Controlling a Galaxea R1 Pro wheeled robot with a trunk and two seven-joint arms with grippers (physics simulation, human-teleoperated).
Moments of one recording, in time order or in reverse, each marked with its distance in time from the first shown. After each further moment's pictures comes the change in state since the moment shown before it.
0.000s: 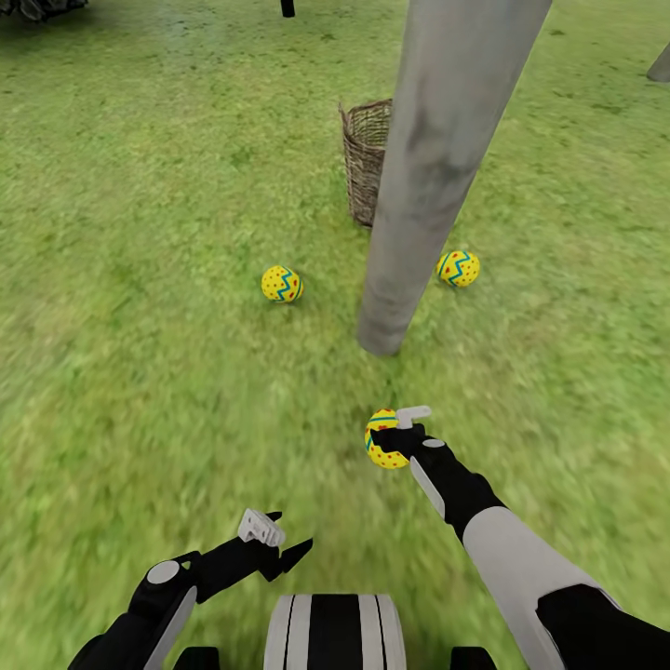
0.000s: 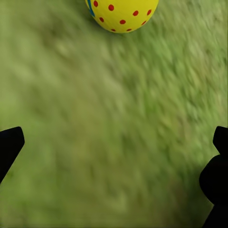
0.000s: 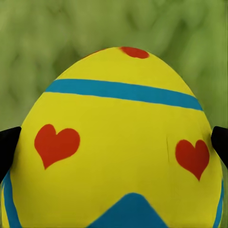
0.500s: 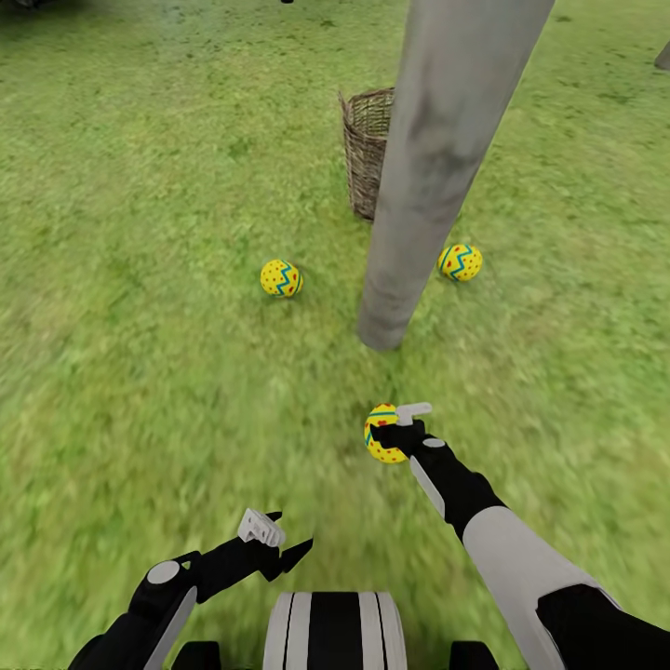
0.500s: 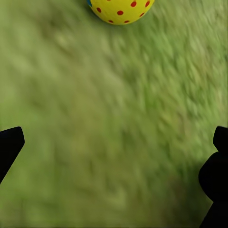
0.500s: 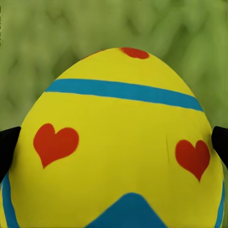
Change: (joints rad) left arm 0.000 0.000 -0.001 0.000 0.000 0.000 0.000; right arm -0.001 0.000 0.000 -0.005 0.001 -0.044 -0.002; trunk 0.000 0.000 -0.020
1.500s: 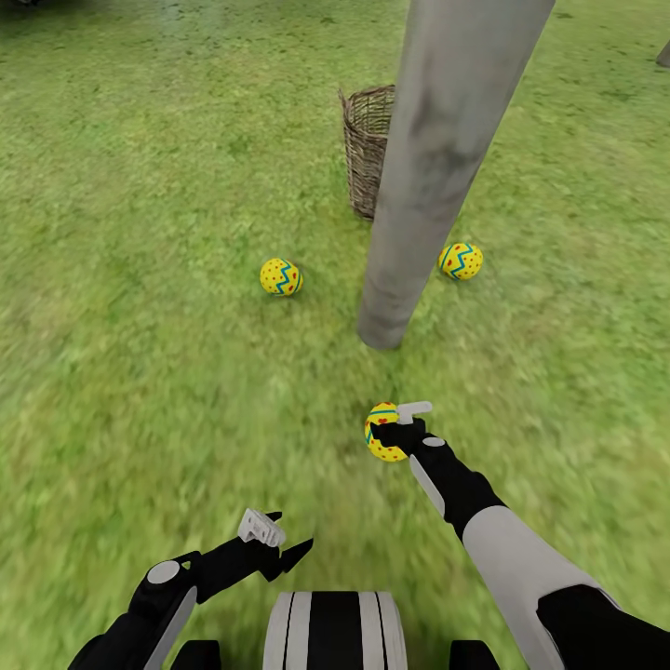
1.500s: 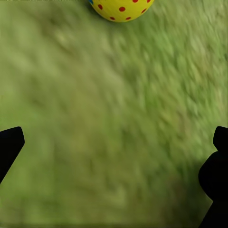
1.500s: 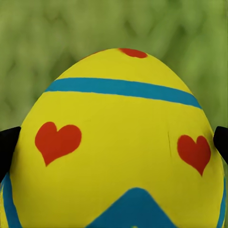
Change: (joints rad) left arm 0.000 0.000 0.000 0.000 0.000 0.000 0.000; right arm 0.000 0.000 0.001 -0.009 -0.006 0.001 -0.011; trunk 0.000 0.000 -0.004
